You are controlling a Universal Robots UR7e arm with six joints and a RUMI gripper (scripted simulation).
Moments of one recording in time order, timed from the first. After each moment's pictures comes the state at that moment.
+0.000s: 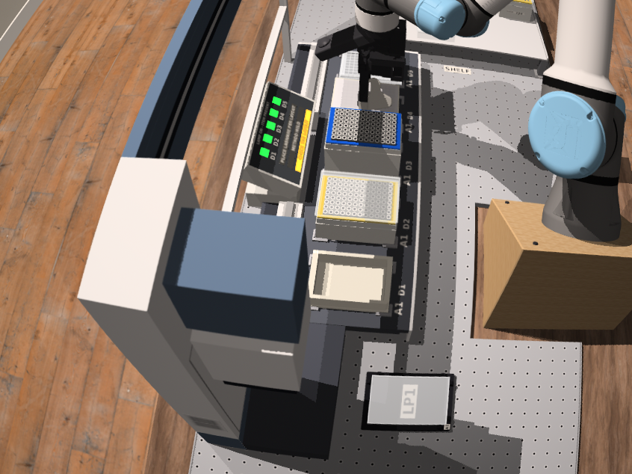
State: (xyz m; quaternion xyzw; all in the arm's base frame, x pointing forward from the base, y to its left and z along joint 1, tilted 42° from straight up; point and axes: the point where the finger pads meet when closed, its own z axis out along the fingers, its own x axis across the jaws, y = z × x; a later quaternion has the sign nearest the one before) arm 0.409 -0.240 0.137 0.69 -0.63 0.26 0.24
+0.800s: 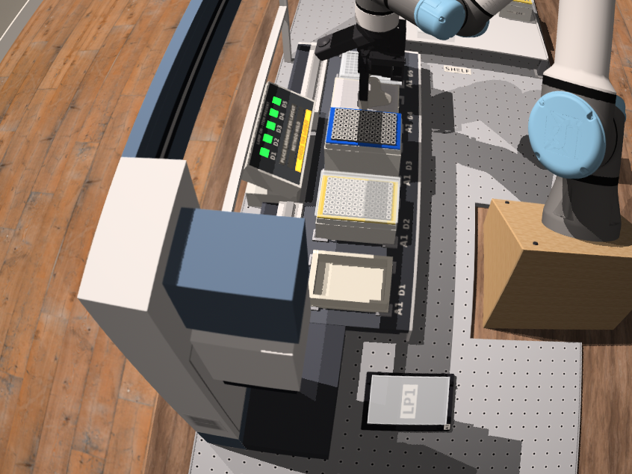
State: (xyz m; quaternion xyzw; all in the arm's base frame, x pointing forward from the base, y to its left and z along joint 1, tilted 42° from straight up) arm 0.409 -0.241 0.137 0.69 -0.63 0.26 0.24
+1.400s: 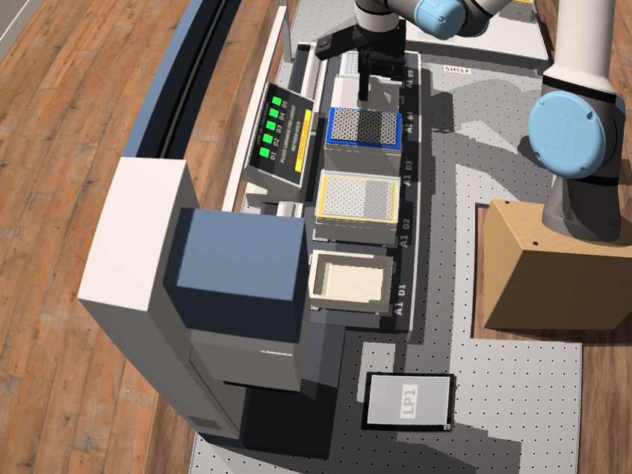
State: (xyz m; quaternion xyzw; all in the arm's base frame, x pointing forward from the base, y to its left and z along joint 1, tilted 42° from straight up) arm 0.409 -0.241 0.137 0.69 -0.63 0.26 0.24
